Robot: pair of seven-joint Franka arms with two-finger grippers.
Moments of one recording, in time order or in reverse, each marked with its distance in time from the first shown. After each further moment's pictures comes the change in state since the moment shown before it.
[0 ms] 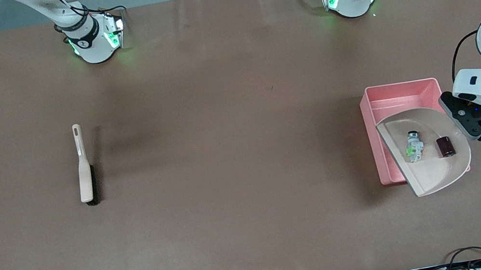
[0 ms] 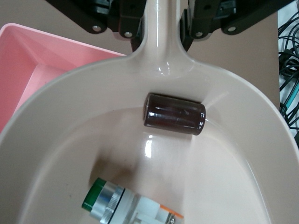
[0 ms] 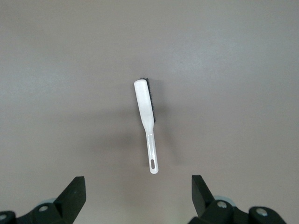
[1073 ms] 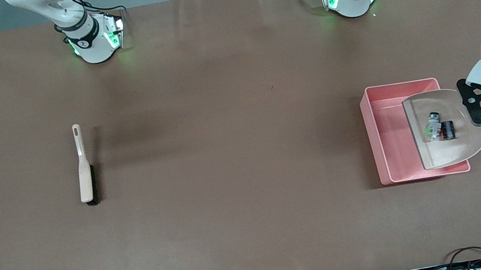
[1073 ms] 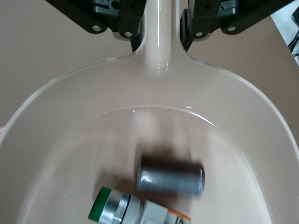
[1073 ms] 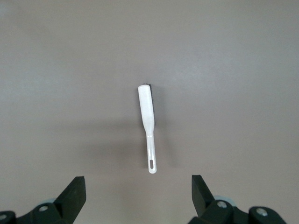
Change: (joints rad) left arm 0.003 -0.033 0.126 -0.094 0.202 0.007 0.212; right arm 0.285 -0.063 -0.232 0.008 -0.048 -0.009 0.000
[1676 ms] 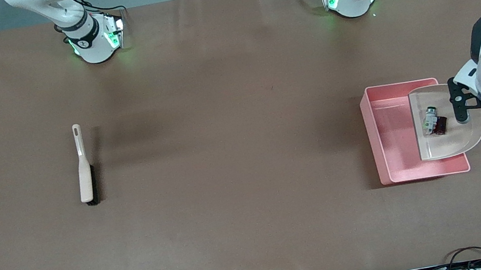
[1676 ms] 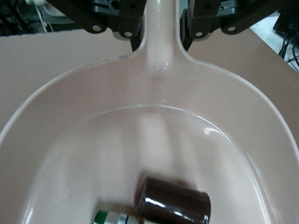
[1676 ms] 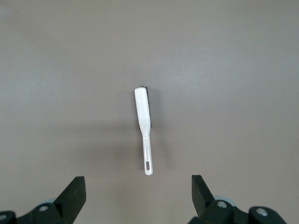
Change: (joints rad) left arm -0.125 -0.031 0.095 -0.051 0.181 -0.012 -0.028; right arm 0.010 0.000 -0.009 0.017 -0.010 0.000 0.000
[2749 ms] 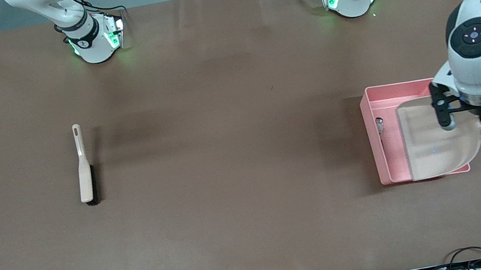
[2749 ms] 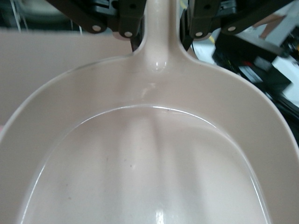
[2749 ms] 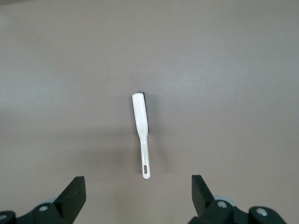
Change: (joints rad) left arm -0.203 -0.064 -0.014 0.128 -0.110 -0.058 -0.114; right arm 0.000 0.000 -0.009 0.029 -0.004 0.000 0.000
